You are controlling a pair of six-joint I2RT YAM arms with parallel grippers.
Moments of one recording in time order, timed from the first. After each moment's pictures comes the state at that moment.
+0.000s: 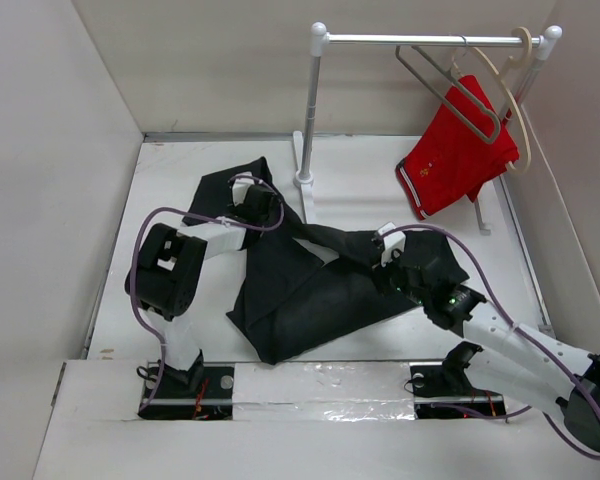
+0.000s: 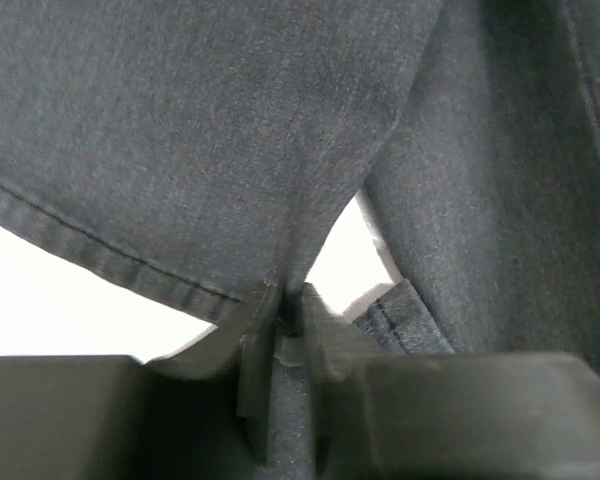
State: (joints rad) left arm -0.45 1.80 1.00 -0.03 -0.50 -0.55; right arm 0.71 0.89 0.47 -0.07 0.08 0.05
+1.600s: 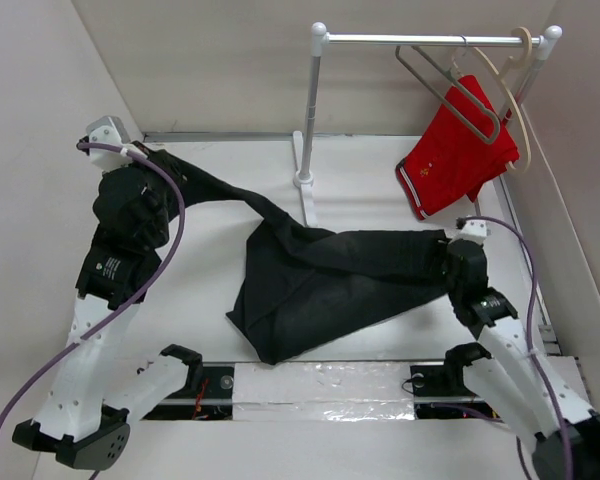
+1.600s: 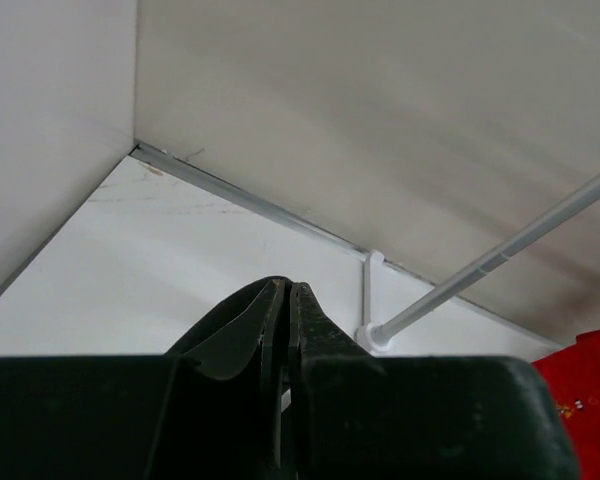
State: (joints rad) left arm -0.35 0.90 1.35 -0.44 -0.57 -0.41; right arm 0.34 0.67 0.45 -0.26 0.41 0.29
